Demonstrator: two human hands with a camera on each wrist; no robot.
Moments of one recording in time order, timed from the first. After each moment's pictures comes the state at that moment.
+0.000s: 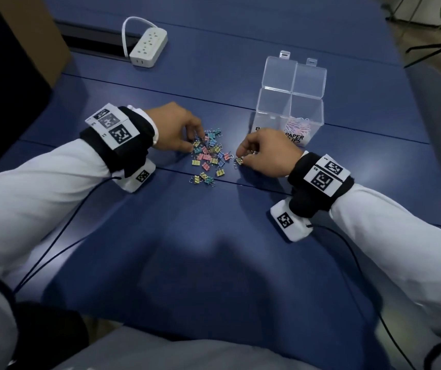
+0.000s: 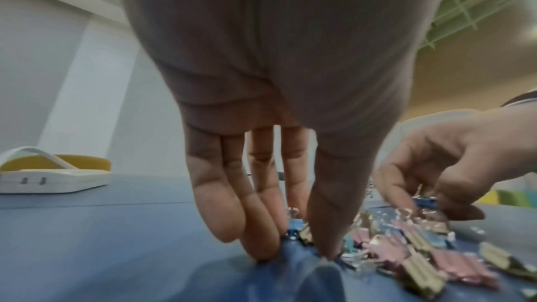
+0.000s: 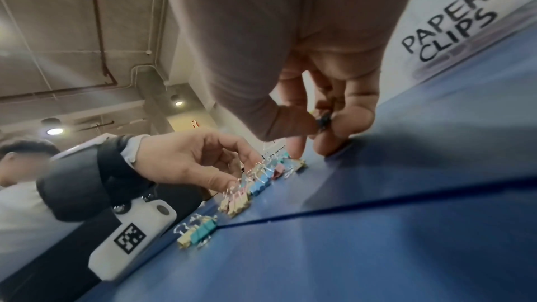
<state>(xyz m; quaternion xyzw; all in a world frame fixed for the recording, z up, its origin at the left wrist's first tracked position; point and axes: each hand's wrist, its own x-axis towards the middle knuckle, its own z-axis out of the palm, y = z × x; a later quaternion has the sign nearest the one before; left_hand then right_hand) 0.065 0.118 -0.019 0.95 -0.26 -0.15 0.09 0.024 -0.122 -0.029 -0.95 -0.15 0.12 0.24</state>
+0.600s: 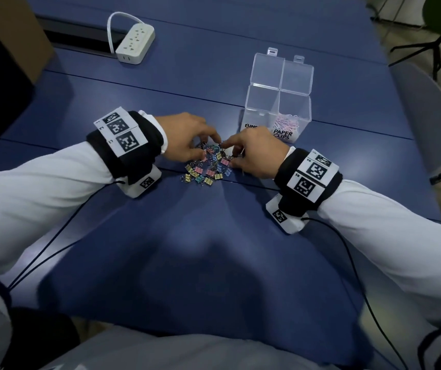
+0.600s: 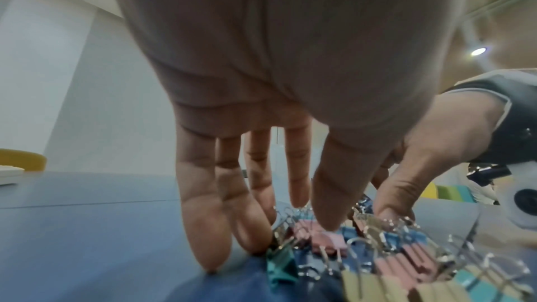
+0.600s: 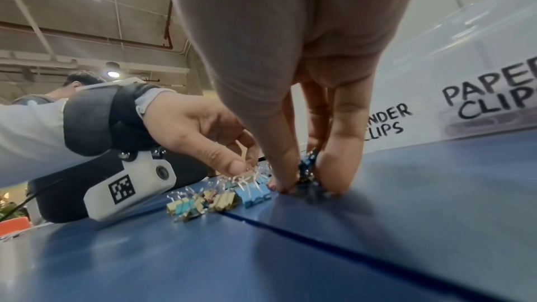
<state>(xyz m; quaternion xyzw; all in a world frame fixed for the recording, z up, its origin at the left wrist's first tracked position) 0.051 0.082 -0.024 0.92 -0.34 -0.14 0.09 0.016 -0.115 -0.022 -0.96 -0.21 0.11 0.15</state>
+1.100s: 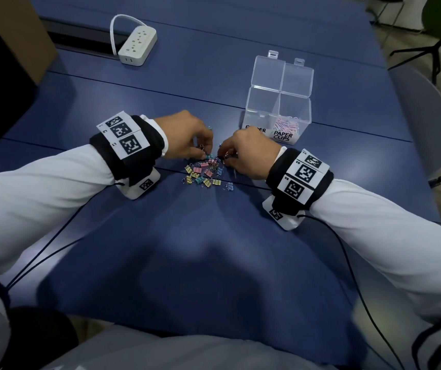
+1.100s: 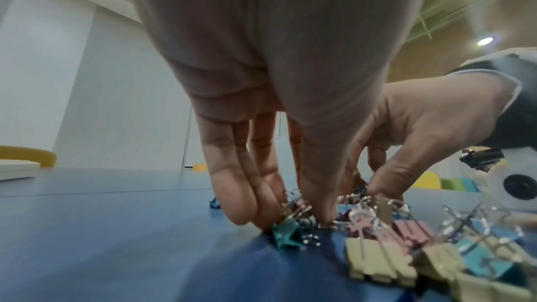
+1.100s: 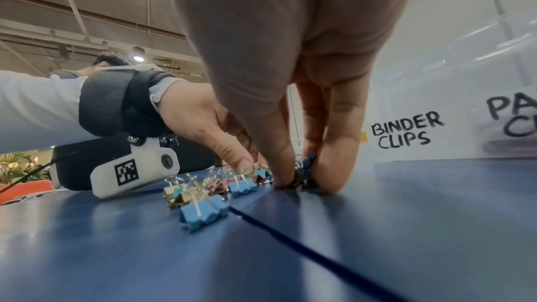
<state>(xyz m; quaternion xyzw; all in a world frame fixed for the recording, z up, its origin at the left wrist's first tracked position) 0.046 0.083 -0.020 0.93 -0.31 -0.13 0.10 0.016 -0.105 -0.022 -0.96 -0.26 0.08 0.10</state>
